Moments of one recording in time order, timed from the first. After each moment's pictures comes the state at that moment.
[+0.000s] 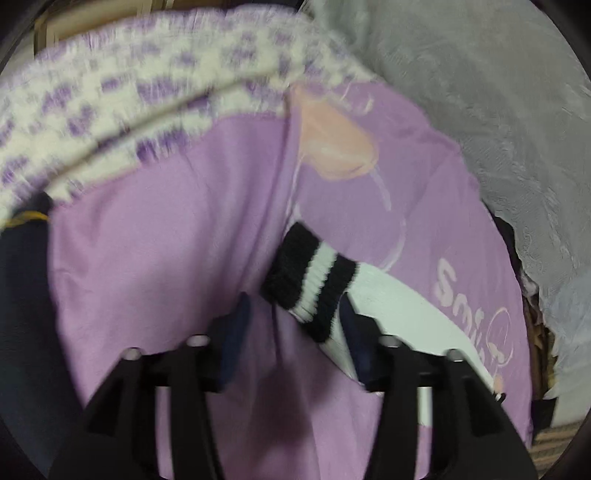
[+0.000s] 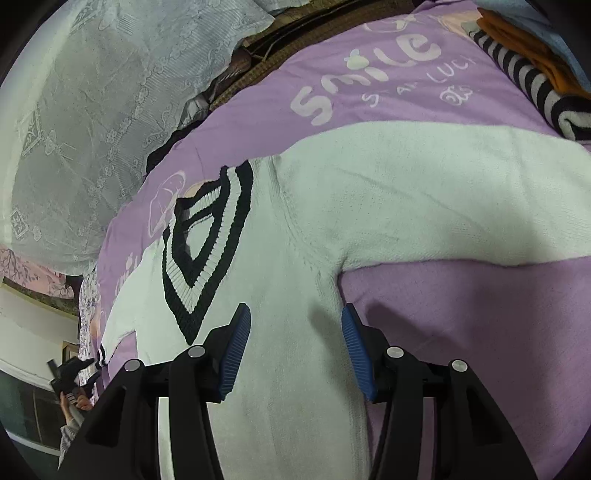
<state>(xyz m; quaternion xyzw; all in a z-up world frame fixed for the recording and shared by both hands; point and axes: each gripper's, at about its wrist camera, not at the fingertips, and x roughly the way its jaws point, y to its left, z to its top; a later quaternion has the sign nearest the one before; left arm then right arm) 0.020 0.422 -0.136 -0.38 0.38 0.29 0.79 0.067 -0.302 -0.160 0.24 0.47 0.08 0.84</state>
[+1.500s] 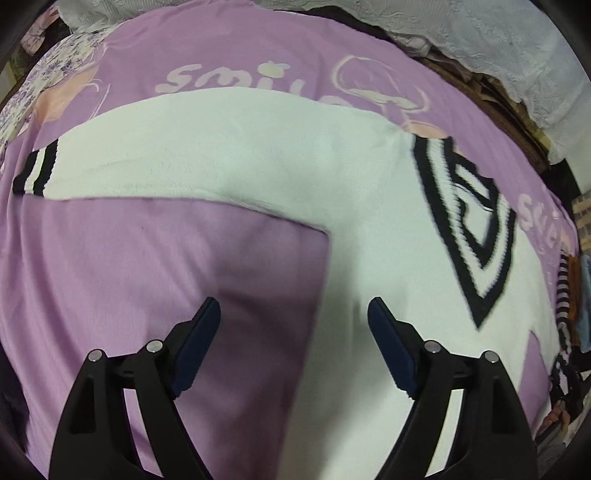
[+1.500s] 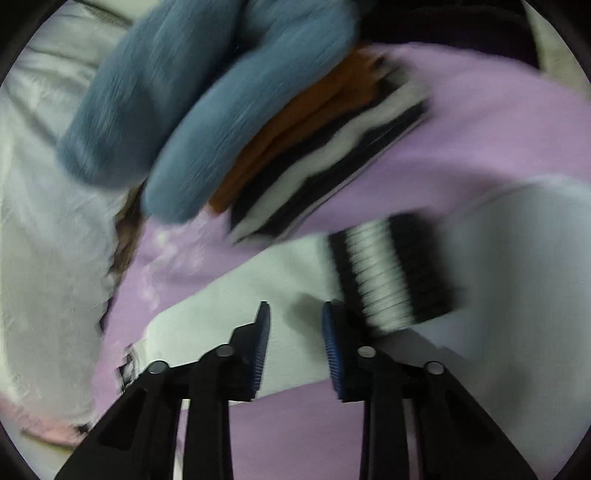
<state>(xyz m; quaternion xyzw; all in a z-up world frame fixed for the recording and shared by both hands) 0.075 0.148 -0.151 -0.16 0.55 0.05 0.82 0.003 -0.560 -0.172 0.39 0.33 -0.14 0.85</state>
